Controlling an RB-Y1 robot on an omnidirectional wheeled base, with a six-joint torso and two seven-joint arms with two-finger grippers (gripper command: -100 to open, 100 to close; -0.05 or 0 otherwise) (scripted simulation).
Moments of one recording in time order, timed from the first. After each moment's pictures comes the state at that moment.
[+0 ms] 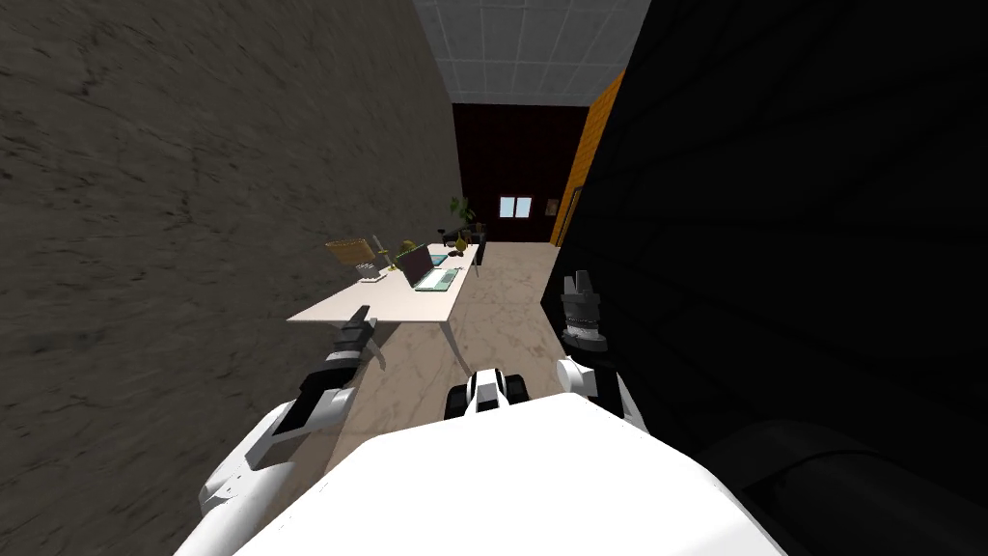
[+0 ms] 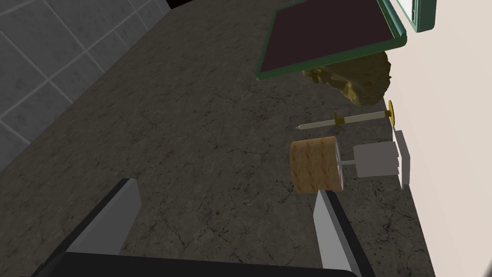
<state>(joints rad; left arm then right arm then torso) 0.29 0.50 0.23 -1.62 0.08 -0.38 0.12 0.54 0.00 -0.03 -2.37 0.02 -0.52 0.17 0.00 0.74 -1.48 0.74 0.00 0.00</state>
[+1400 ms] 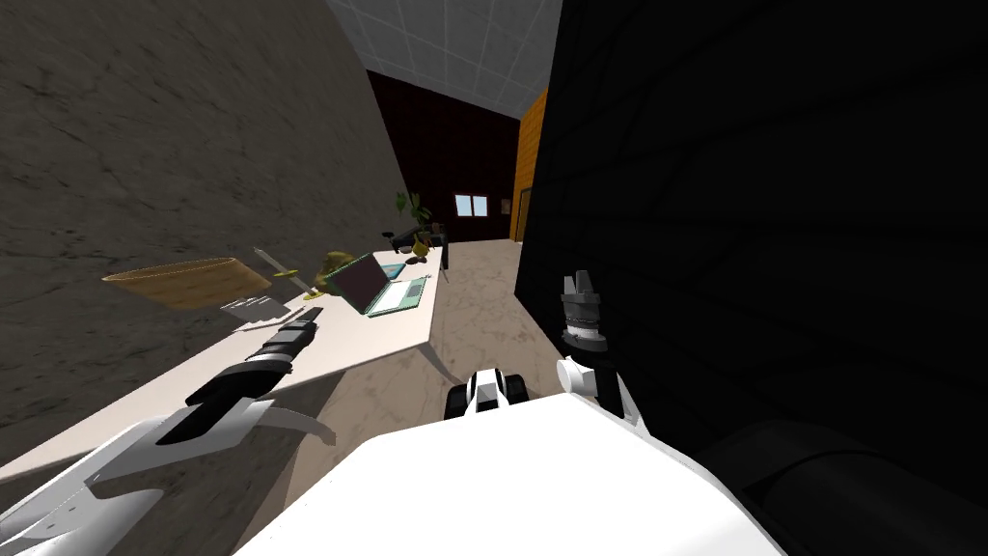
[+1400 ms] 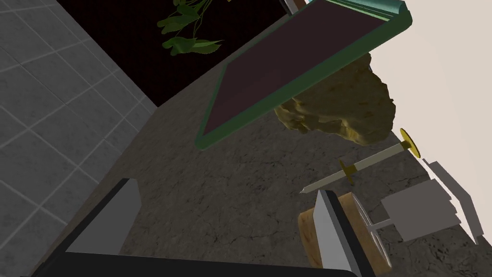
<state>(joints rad) 0.27 0.85 0.33 -1.37 0.00 -0.25 0.23 0.54 0.00 -0.03 -2.37 0.02 -0.52 0.17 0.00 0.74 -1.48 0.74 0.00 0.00</state>
